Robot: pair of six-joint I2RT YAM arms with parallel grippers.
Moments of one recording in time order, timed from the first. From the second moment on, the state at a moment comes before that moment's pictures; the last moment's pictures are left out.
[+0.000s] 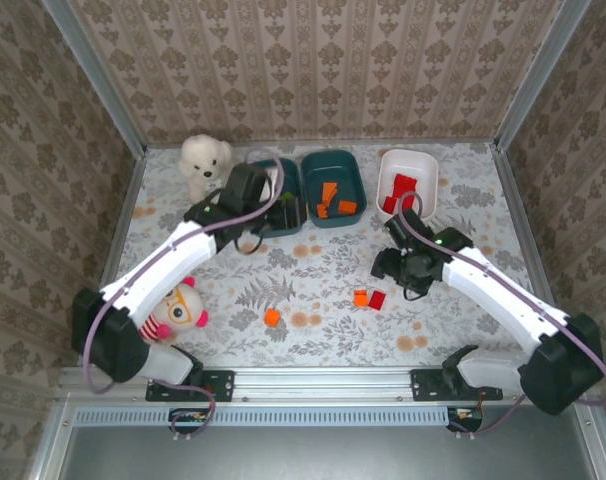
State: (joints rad) left arm -0.62 1.38 1.19 -0.55 0.21 -0.53; right arm 0.49 1.25 0.96 -1.00 0.00 0.92
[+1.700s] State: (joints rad) left arm -0.74 1.32 1.04 -0.49 0.26 -0.59; right arm 0.19 1.66 1.63 -0.93 0.25 0.59
